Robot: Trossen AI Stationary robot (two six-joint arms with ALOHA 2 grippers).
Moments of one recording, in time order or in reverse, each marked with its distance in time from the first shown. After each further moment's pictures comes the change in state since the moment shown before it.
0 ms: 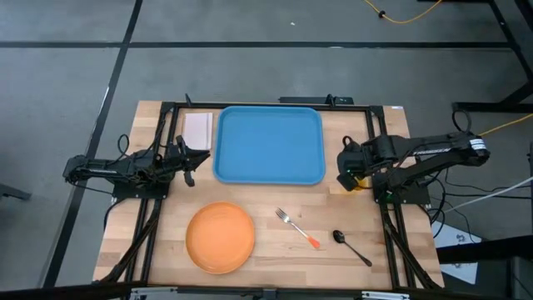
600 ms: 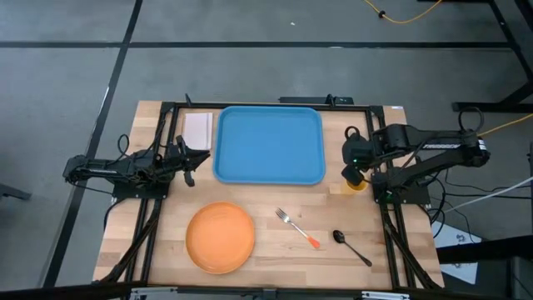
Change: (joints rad) left arm 0.000 0.000 0.000 0.000 0.000 0.000; right arm -0.022 0.000 0.199 -0.112 0.029 -0.185
